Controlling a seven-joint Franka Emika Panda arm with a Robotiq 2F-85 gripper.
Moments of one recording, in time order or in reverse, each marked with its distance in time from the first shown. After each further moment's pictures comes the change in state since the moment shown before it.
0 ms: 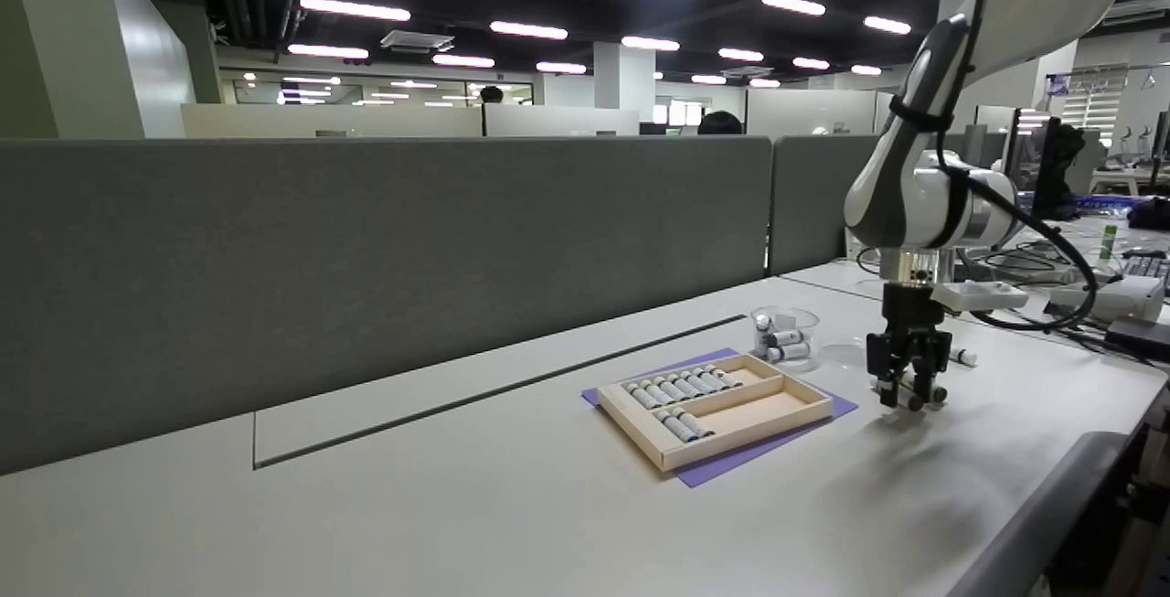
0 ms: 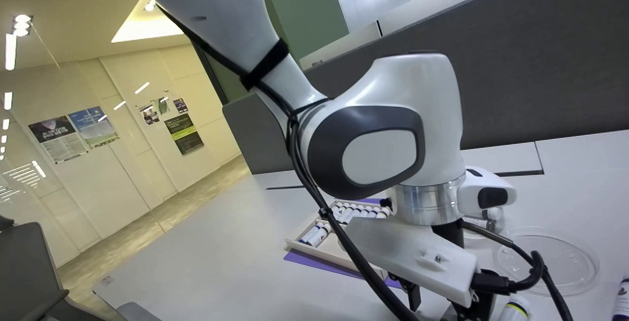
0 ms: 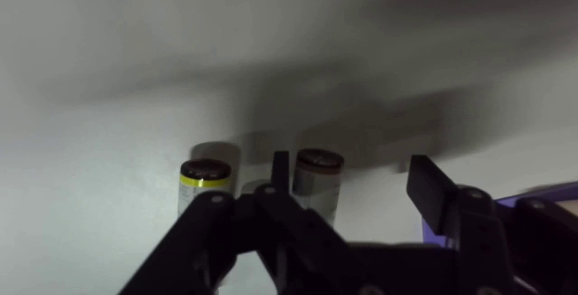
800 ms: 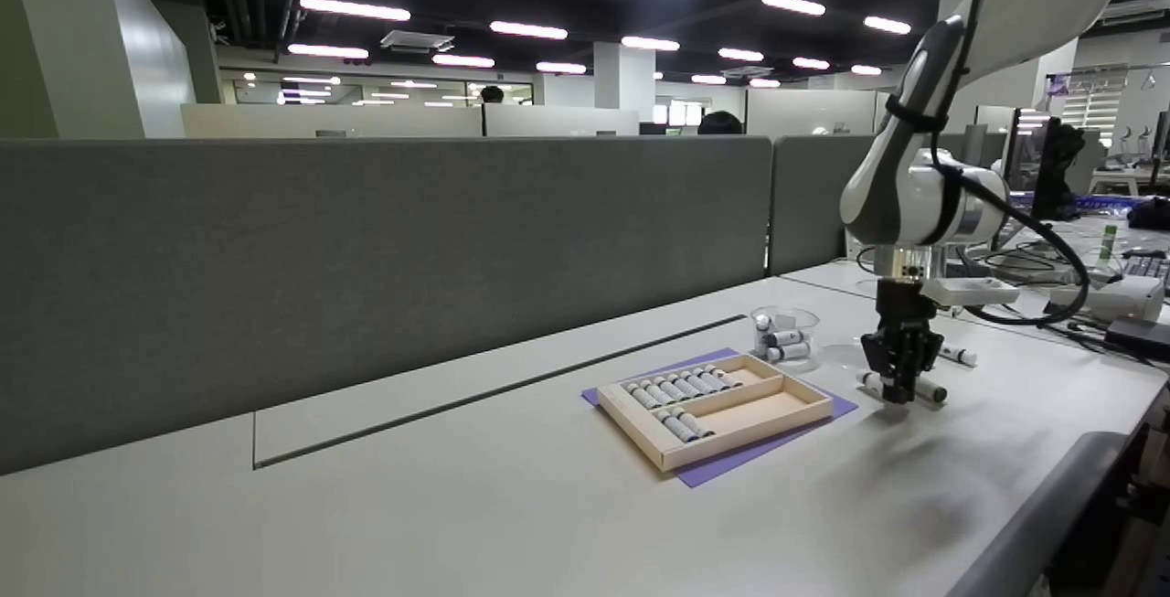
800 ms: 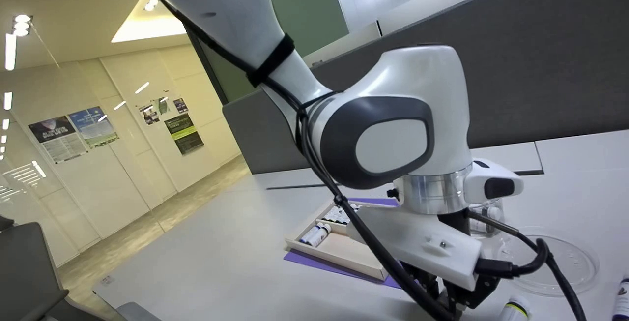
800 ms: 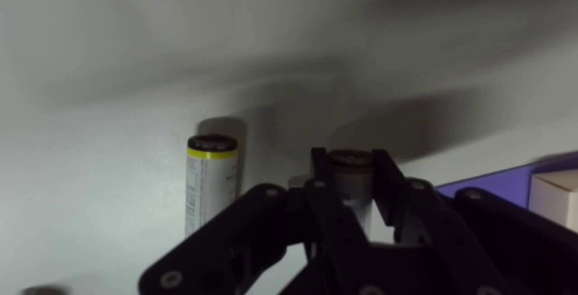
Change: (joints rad) arm -0.007 0.012 0.004 0.046 -0.022 -0.027 0.053
